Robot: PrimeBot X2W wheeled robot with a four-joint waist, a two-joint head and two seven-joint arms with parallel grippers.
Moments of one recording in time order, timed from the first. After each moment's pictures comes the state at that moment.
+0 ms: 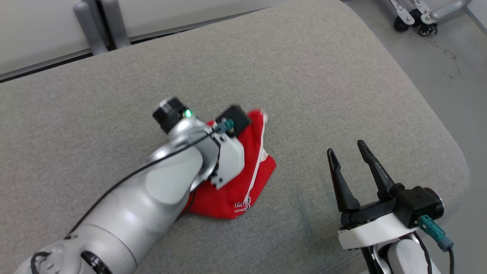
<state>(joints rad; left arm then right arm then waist) -0.96 0.05 -1.12 0.96 -0.45 -0.13 -0.05 -0.18 -0.05 0.24 0.21 0.13 0.13 -0.26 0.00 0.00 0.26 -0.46</state>
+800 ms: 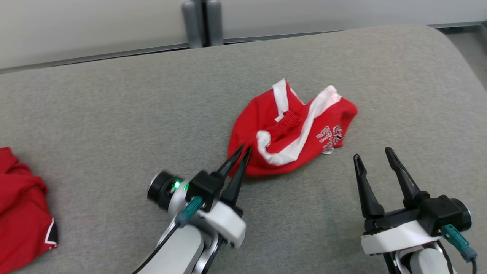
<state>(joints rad) -0.49 0.10 -0.73 0.38 -0.36 0.11 -0.26 -0.12 -0.08 0.16 0.18 0.11 0.13 -0.26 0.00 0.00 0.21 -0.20</state>
